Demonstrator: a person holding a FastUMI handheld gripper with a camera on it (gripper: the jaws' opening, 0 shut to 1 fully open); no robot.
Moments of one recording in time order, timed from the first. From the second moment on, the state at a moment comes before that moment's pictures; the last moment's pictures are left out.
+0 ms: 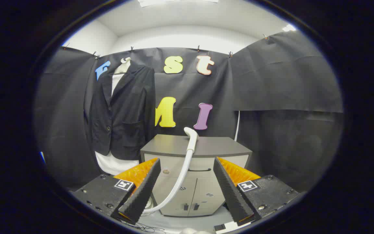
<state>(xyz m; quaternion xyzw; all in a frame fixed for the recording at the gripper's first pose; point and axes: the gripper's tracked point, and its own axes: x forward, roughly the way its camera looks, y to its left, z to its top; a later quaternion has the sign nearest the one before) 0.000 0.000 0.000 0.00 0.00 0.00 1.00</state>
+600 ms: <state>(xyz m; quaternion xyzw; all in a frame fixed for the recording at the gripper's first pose) 0.000 0.006 0.003 0.00 0.00 0.00 1.00</state>
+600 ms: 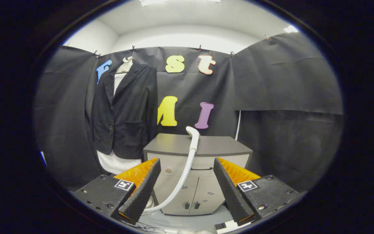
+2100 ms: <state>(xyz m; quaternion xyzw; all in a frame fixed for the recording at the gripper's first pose) 0.369 -0.027 -0.014 0.00 0.15 0.03 0.99</state>
